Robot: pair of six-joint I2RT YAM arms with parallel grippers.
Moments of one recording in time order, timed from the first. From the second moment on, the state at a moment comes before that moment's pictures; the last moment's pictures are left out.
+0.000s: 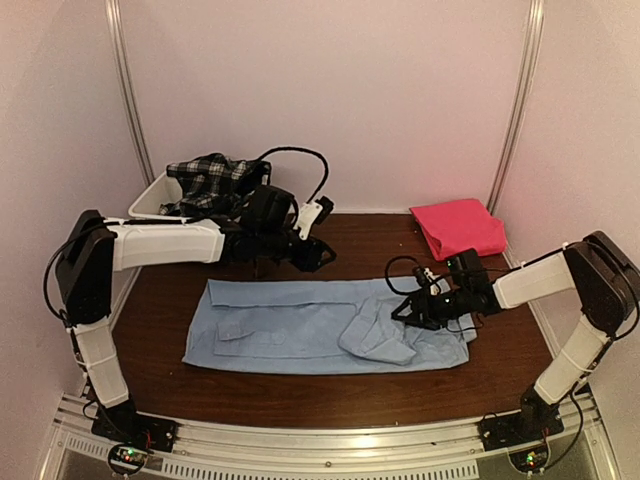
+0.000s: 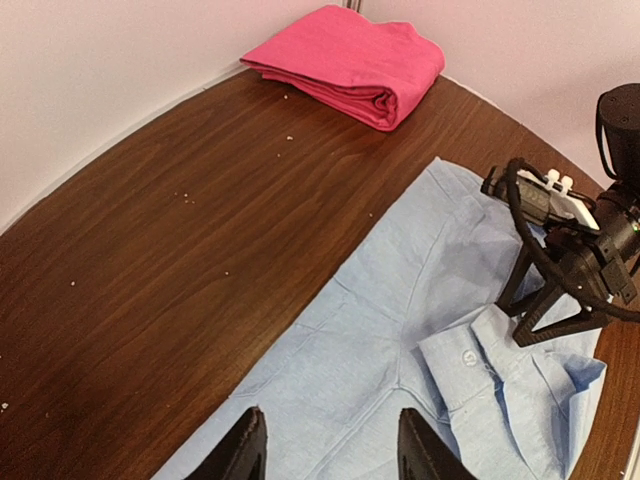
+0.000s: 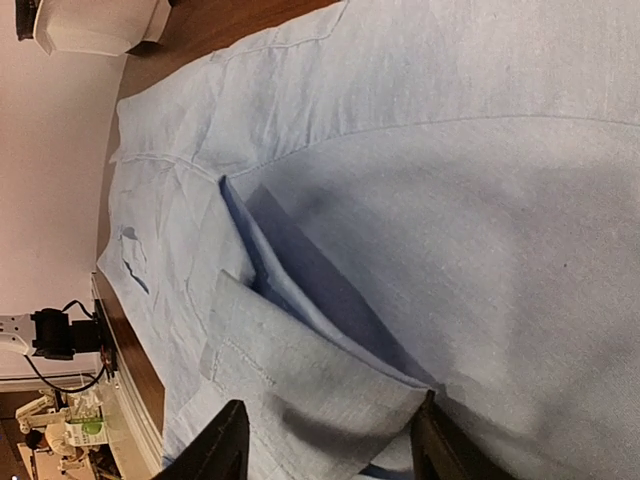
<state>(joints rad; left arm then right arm) -0.77 1.88 1.39 -0.10 0.20 -0.03 0.40 1.63 0.66 0.11 -0.62 0.54</state>
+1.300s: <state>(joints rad) -1.07 1.56 1.04 0.05 0.25 0.56 0.66 1.32 0.72 0.12 -0.87 0.33</state>
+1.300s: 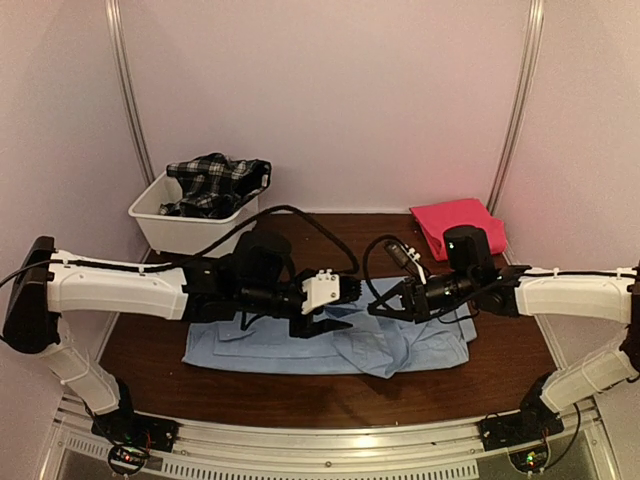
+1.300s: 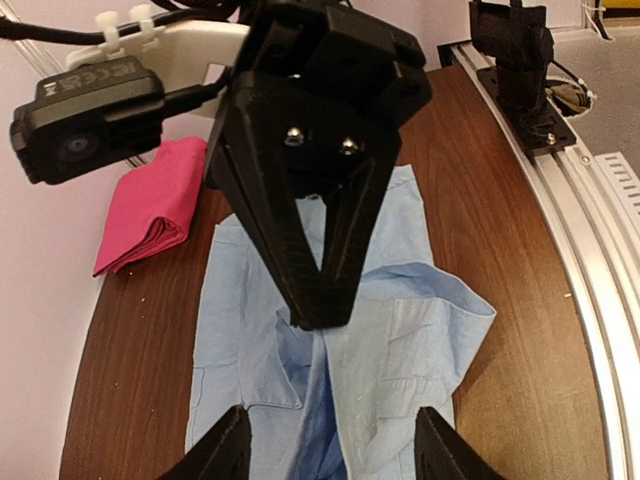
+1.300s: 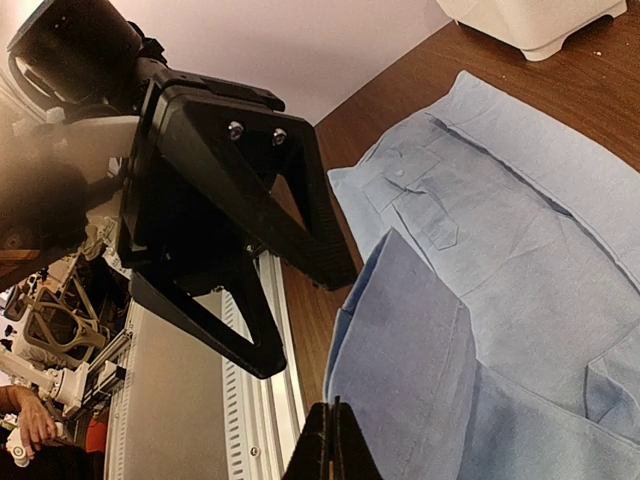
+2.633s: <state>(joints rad) -1.33 1.53 1.49 -0.51 -0.01 0.48 0.52 0.95 0.79 0.01 -0.63 0.28</state>
